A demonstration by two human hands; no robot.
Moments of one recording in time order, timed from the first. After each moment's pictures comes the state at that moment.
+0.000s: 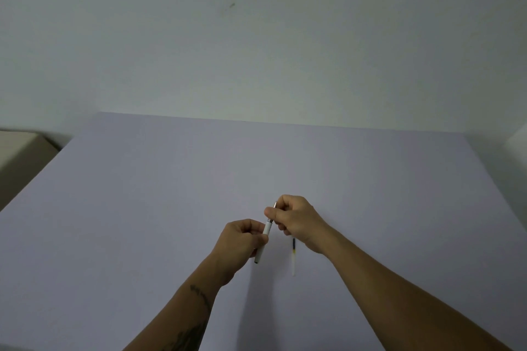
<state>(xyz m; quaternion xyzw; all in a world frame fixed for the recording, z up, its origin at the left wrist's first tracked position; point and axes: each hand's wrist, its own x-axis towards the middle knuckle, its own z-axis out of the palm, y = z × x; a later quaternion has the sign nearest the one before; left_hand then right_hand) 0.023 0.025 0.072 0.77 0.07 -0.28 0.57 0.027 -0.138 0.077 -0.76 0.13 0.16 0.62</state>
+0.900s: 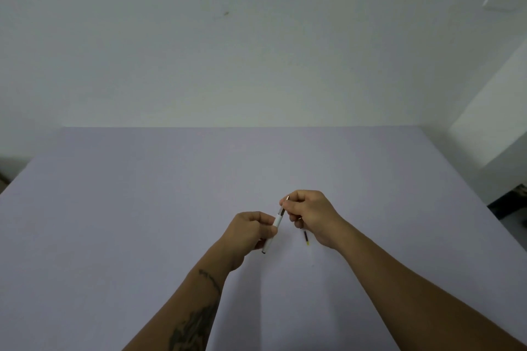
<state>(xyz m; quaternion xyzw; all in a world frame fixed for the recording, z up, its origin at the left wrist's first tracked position) 0.059 0.077 0.073 0.71 0.00 -0.38 0.59 0.013 -0.084 0.099 -0.72 0.24 0.05 0.65</state>
